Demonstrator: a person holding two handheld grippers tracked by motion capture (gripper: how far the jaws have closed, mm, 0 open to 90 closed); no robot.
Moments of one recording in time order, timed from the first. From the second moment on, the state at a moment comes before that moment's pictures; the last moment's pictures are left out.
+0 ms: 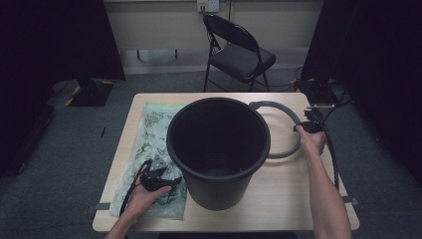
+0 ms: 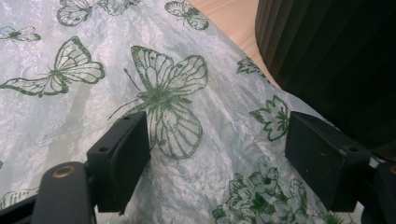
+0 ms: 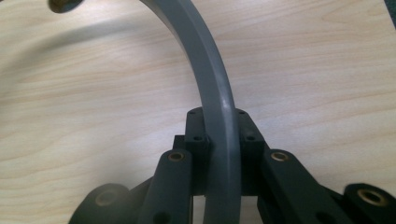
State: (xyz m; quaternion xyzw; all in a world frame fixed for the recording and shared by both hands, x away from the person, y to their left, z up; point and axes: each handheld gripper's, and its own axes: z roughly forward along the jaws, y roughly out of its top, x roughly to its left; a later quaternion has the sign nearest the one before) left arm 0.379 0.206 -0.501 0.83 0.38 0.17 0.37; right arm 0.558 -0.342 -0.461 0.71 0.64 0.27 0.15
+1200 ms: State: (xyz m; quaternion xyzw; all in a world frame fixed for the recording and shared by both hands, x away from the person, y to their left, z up) left arm 0.378 0.214 -0.500 0.83 0.38 0.17 0.37; right arm 0.495 -0.323 -0.447 0.61 0.71 0.29 0.19
